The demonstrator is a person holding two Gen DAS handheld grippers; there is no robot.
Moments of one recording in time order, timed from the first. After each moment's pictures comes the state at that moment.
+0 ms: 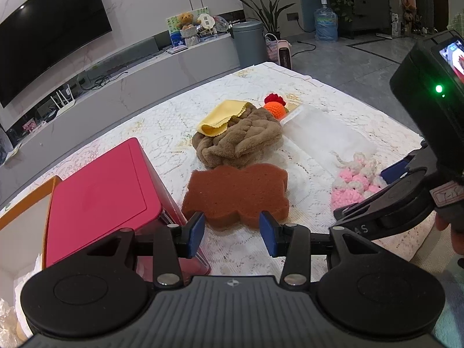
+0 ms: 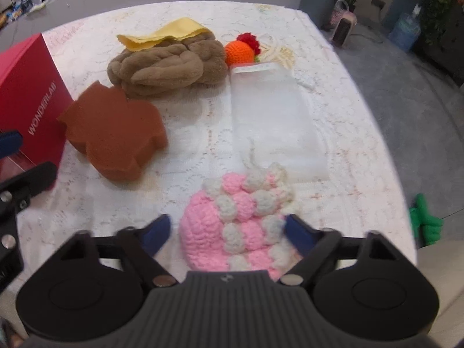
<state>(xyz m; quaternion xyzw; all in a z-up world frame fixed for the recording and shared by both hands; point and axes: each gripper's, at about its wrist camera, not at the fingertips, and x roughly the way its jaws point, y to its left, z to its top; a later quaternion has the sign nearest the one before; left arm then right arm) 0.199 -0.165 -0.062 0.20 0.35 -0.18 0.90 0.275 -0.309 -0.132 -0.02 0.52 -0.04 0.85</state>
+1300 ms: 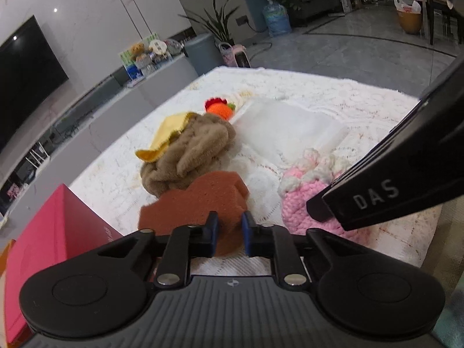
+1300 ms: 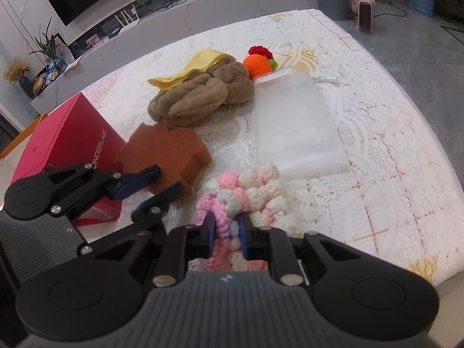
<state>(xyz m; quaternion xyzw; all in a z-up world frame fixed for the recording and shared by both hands) 0.203 -0.208 -0.109 0.30 0.29 -0.25 0.87 0.257 -0.338 -0.124 0.15 0.47 0.06 0.87</state>
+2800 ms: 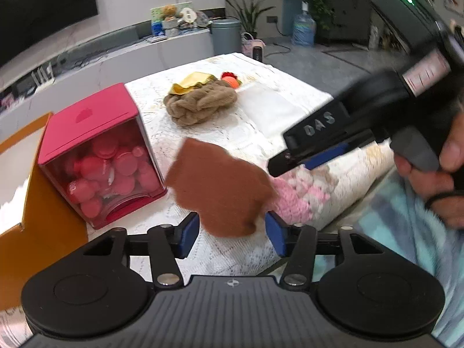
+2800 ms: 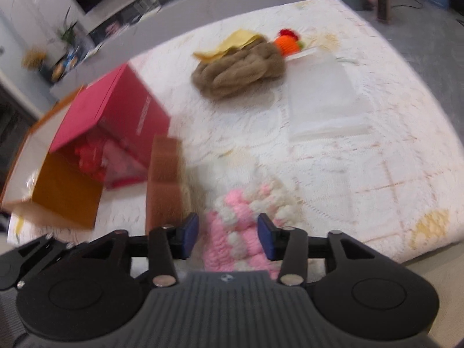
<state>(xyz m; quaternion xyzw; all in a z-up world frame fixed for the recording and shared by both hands) 0.117 -0.123 -0.066 0.12 0.38 -0.23 0.89 0.211 -0.322 -0.106 0.17 0.48 0.09 0.85</state>
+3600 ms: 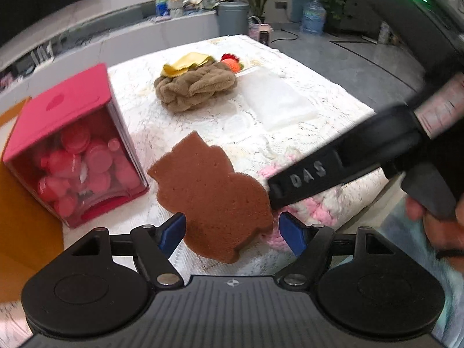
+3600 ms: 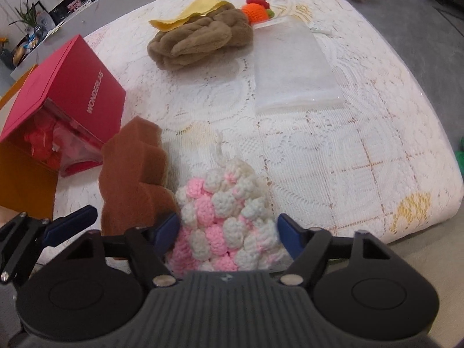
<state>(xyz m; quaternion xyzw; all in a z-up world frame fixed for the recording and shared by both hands) 0.145 -0.154 -0.087 0.11 0.42 -0.22 0.87 0.226 -0.310 -0.127 0.12 0.55 0.03 0.83</state>
